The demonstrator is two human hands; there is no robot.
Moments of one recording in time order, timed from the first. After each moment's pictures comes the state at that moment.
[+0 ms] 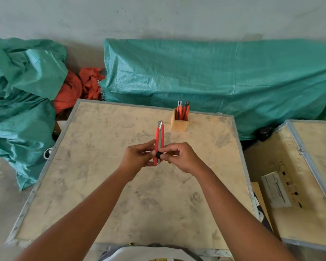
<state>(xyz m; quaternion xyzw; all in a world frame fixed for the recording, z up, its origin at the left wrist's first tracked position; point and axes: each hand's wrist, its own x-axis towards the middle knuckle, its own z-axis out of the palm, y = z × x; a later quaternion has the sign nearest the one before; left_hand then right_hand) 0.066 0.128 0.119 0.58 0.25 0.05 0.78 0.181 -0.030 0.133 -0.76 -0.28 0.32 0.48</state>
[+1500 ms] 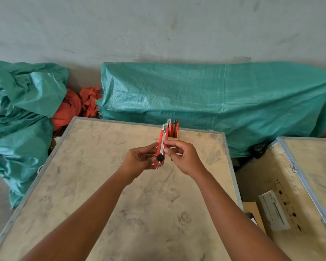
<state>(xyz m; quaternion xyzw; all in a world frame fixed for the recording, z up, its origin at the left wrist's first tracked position) 0.120 0.100 0.157 0.66 0.19 0.07 0.73 0.241 -0.058 0.158 -0.77 -0.29 0.18 0.54</state>
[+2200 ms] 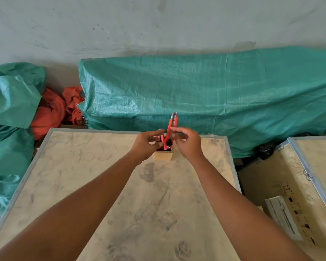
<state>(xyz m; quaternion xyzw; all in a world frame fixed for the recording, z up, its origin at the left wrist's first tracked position) 0.306 0.145 0.113 0.75 0.22 0.05 0.62 0.406 -0.008 0.096 -0.80 -0.21 0.07 0.56</state>
